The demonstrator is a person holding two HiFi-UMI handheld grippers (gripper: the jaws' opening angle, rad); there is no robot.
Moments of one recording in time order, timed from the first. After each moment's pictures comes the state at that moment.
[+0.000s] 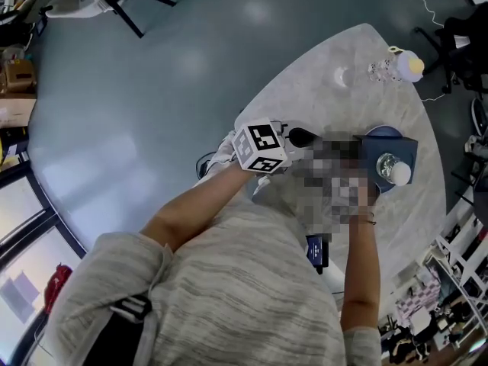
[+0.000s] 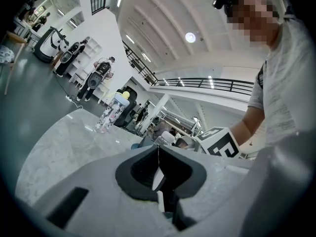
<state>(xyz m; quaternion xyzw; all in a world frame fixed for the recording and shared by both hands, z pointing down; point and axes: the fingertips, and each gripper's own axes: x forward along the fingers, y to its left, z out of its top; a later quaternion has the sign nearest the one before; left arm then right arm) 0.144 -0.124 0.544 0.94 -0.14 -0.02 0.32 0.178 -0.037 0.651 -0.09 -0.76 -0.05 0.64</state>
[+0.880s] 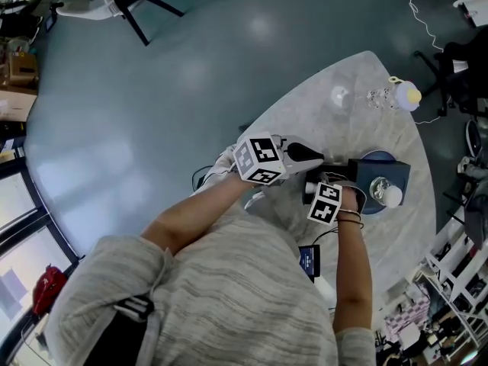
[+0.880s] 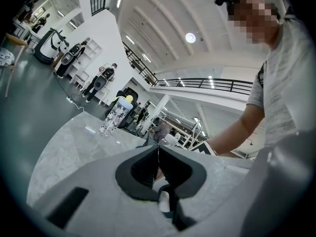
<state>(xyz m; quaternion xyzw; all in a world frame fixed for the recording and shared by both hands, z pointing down) 0.123 -0.136 0.538 0.94 -0.14 -0.02 0.31 0.180 -0.021 0.693 -0.19 -0.70 -0.01 0.69</state>
